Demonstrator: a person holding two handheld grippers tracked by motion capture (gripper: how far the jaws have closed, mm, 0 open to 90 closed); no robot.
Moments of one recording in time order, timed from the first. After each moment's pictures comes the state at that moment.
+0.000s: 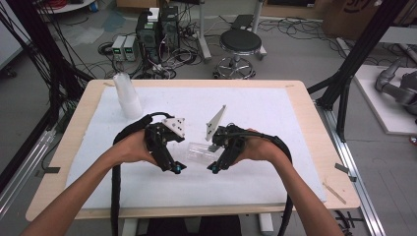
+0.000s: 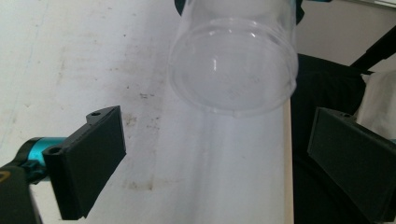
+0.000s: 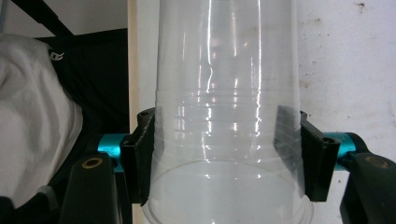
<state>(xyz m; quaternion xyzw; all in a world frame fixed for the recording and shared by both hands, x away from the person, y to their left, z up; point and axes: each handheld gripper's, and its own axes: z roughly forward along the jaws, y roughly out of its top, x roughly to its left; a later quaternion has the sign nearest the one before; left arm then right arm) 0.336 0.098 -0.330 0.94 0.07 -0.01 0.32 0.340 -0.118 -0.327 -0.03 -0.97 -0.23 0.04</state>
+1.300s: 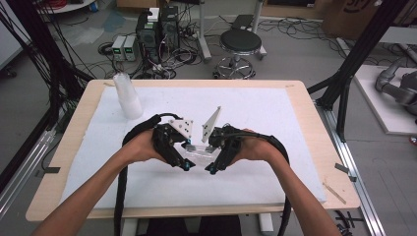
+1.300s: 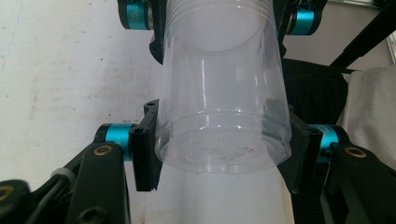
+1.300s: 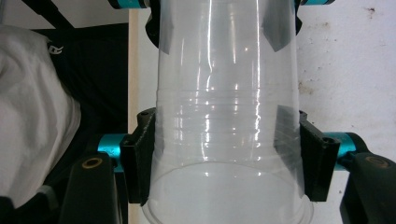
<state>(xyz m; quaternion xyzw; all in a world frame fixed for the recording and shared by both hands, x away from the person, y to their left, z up) 0.341 0.081 -0.338 0.94 0.03 -0.05 0.34 0.341 -0.109 -0.330 -0.01 -0.97 -0.22 0.04</state>
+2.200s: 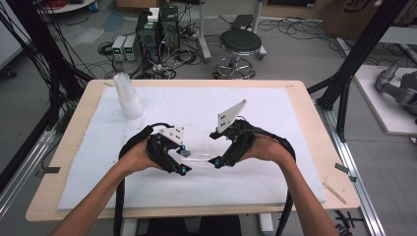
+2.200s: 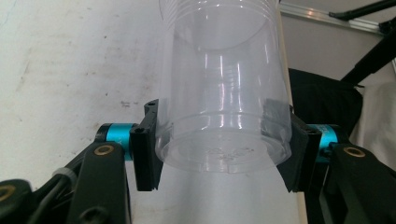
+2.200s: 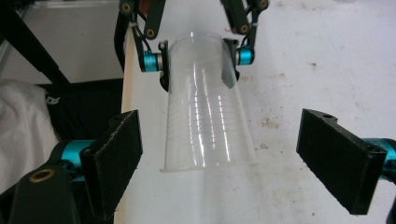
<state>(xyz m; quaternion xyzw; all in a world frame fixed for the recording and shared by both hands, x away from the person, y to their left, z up) 0.337 0.104 -0.382 0.92 0.07 -0.04 0.39 0.344 -0.144 -0.317 -0.03 -0.93 -0.36 0.00</state>
